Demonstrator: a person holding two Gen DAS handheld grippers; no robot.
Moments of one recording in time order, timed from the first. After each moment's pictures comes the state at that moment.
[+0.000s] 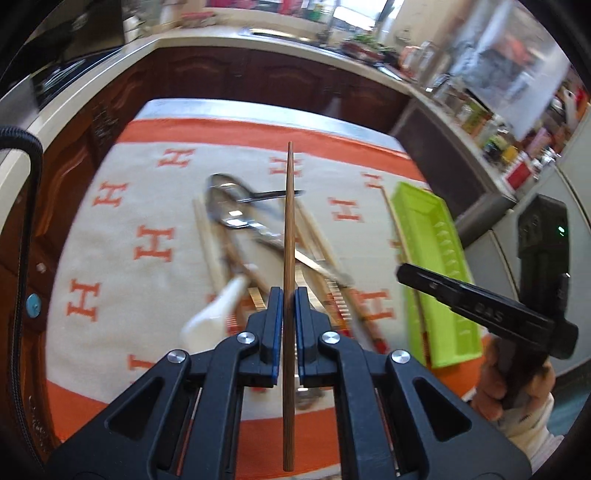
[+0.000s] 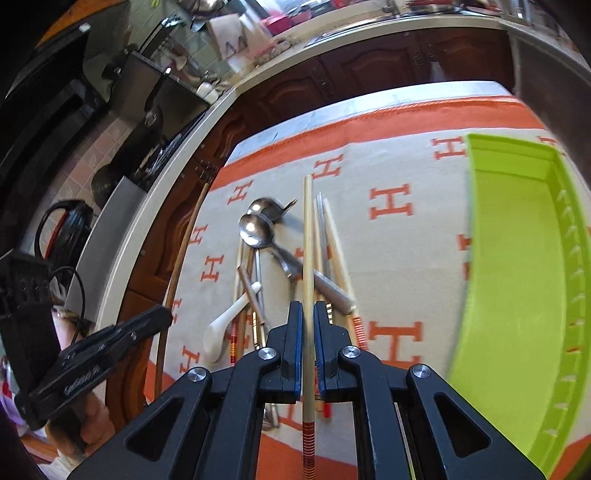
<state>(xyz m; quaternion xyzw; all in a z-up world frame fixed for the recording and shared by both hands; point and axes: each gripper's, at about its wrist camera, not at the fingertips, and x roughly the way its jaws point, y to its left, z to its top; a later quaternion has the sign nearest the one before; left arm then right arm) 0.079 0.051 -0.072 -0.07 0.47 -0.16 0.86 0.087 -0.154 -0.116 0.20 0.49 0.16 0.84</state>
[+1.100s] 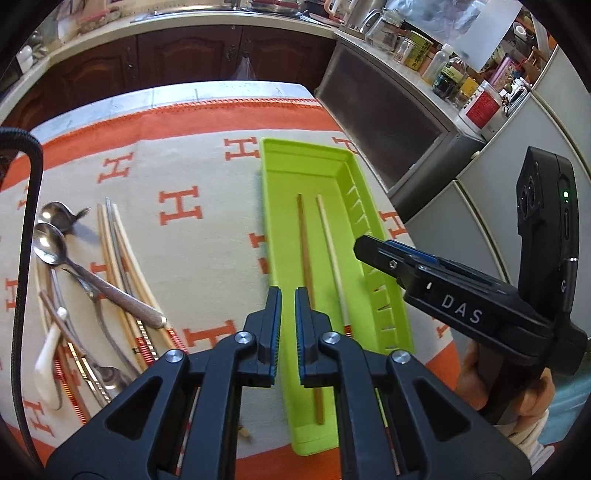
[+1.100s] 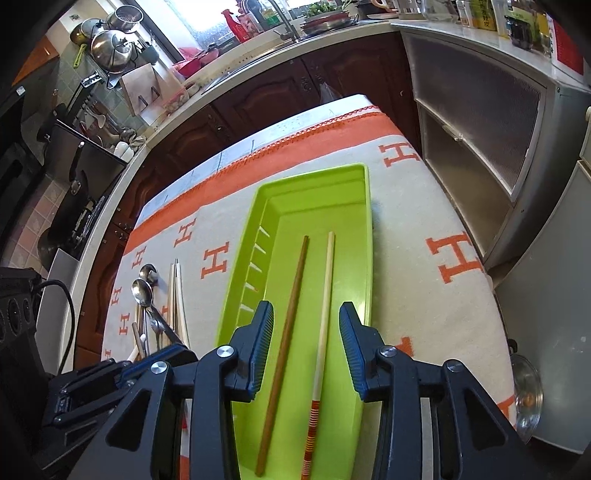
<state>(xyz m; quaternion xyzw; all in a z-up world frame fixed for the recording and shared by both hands) 0.112 -0.147 -0.108 0.00 0.52 -0.23 0.83 0.088 -0.335 -0.128 0.21 0.48 0.01 0.85</state>
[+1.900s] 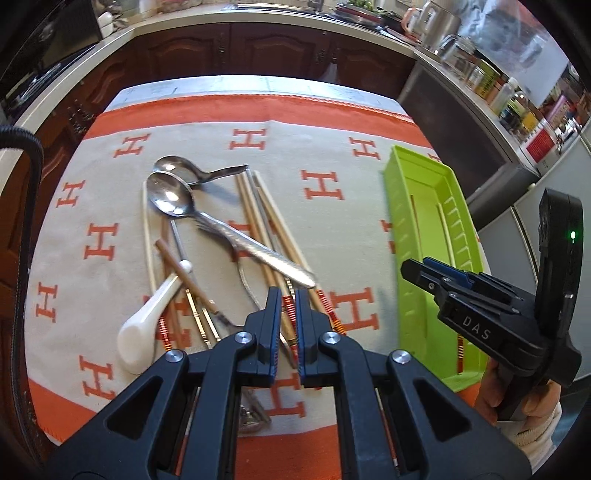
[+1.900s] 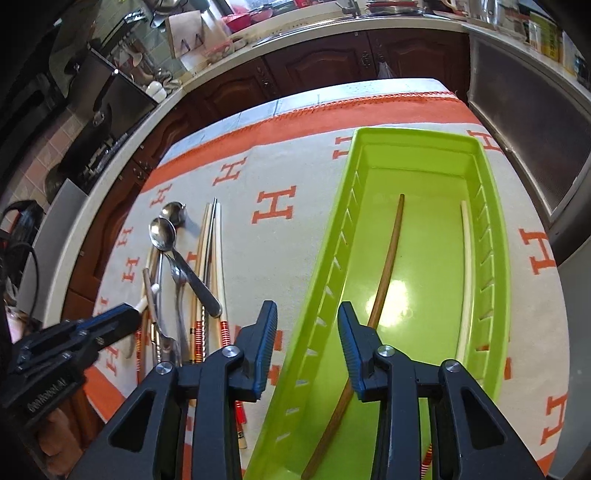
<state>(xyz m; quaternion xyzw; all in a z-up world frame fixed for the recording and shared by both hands) 0.103 -0.022 -0.108 -0.03 0.52 -0.11 0.84 0.104 -0.221 -0.152 0.12 0.52 0.07 0.84</state>
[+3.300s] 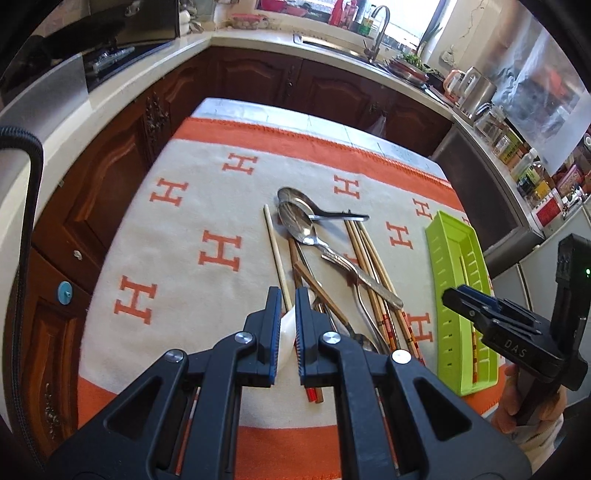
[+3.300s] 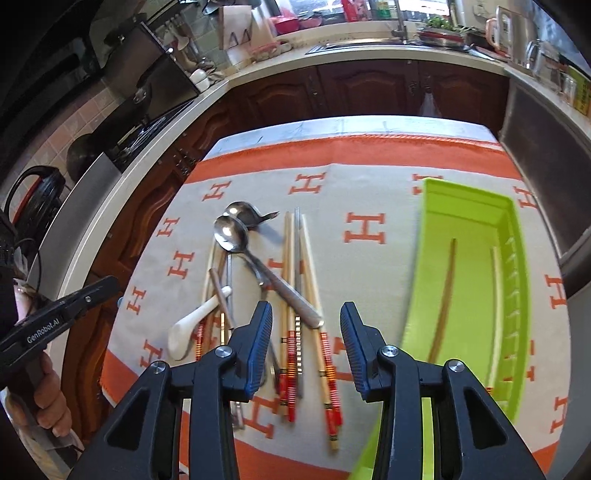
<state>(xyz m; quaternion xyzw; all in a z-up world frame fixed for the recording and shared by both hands) 0.082 0.126 -0.075 -0.10 0.48 -0.07 0.87 0.097 -0.136 -0.091 0.08 0.50 0.12 0.86</state>
